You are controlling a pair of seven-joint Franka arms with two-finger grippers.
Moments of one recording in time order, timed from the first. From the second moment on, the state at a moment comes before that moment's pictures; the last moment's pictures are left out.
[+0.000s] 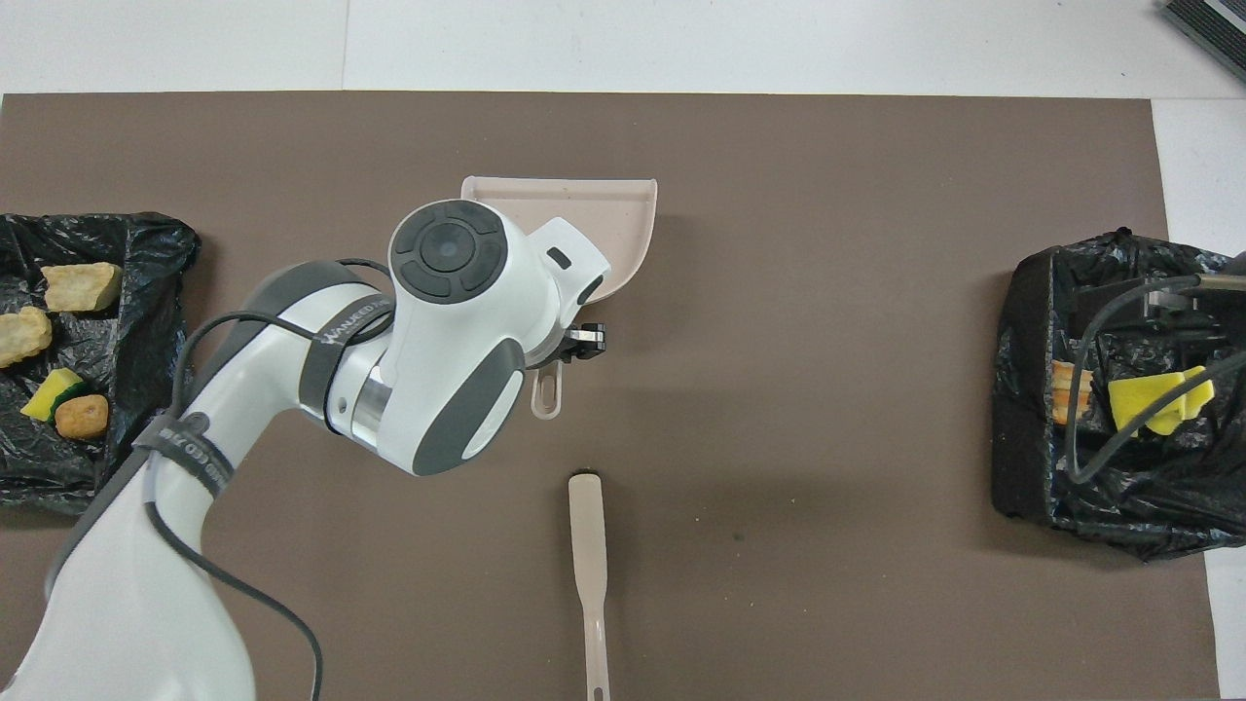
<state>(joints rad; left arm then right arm) -0.37 0.34 -0.25 -1.68 -0.02 2.05 -0.52 -0.03 -0.07 0.03 -1.62 0.00 1.60 0.13</state>
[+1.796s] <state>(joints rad) -0.43 0.46 -0.24 -1.69 0.03 2.22 -0.54 -0.03 -0.07 0.03 -1.62 0.00 1.60 0.13</state>
